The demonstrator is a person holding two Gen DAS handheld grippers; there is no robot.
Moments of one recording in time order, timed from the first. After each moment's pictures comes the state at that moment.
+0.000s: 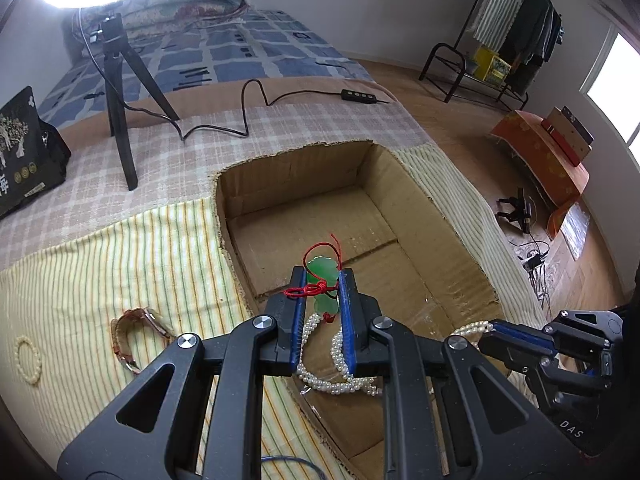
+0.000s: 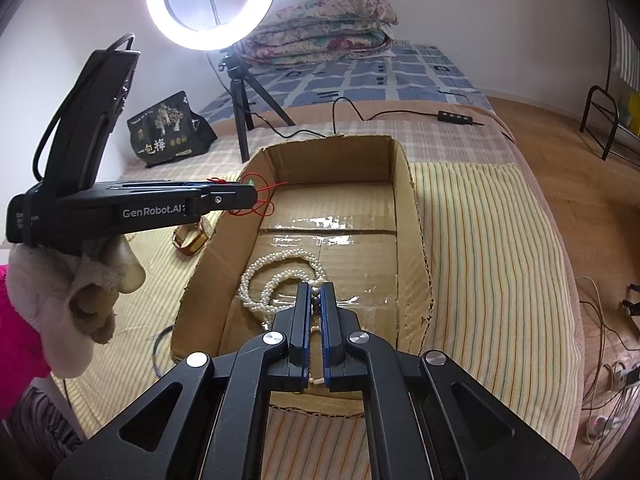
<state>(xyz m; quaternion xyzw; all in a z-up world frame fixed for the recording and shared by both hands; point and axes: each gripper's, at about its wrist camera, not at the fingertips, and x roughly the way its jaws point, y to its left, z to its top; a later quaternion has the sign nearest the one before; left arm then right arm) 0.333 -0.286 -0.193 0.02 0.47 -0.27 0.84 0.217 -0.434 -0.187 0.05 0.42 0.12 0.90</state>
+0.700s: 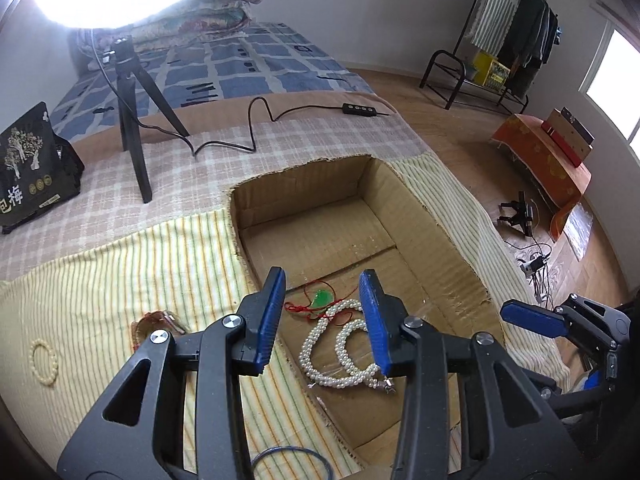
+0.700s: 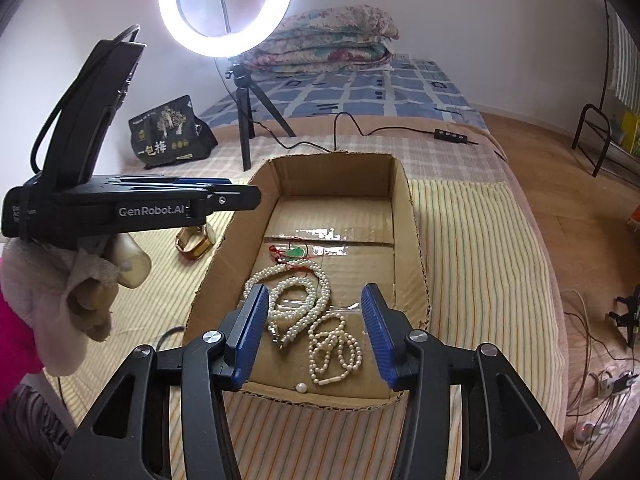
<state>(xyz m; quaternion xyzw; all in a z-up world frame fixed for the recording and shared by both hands) 0.322 -0.274 -0.171 0.02 0.45 -0.26 0.85 0.207 -0.421 -0.172 0.02 0.40 0.11 0.91</state>
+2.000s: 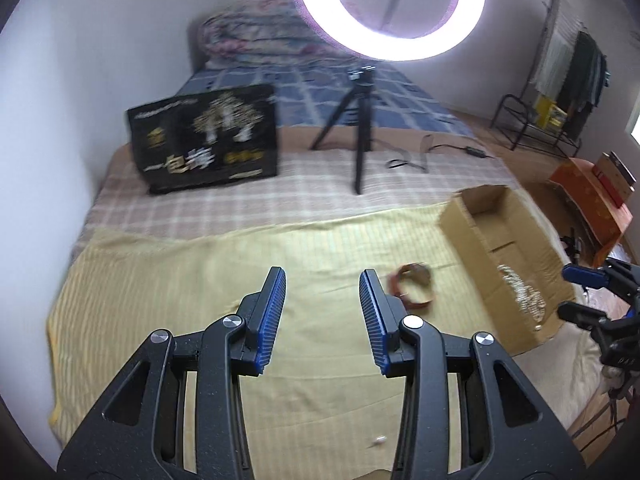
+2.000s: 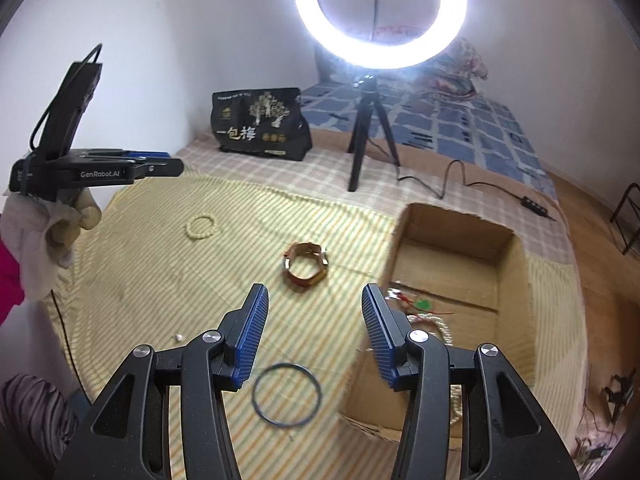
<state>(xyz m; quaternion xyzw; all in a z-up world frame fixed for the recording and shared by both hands) 0.304 -0.014 -0.139 0.00 0.42 -0.14 0.90 0.215 -0.287 -0.141 -0.06 0.39 0.20 0.90</state>
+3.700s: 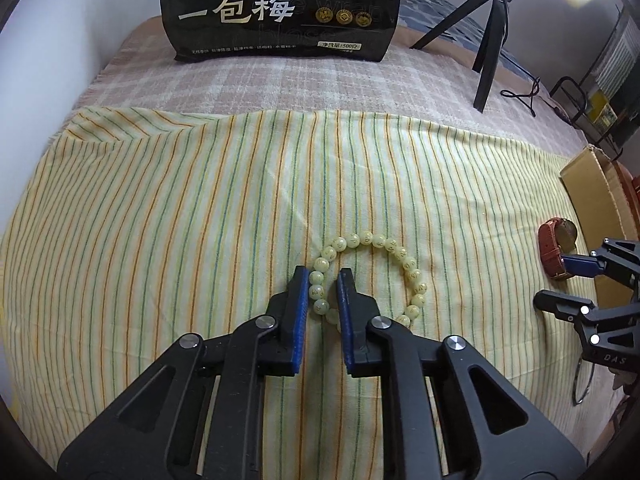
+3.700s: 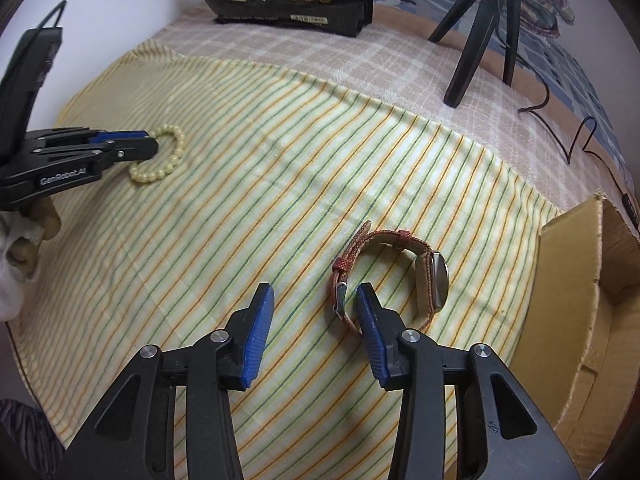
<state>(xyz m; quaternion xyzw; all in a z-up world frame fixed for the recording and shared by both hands) 0.368 0.046 -0.285 -0.03 0.53 -0.08 0.84 0.335 -0.178 -0.267 -0.14 0.56 0.21 0.79</state>
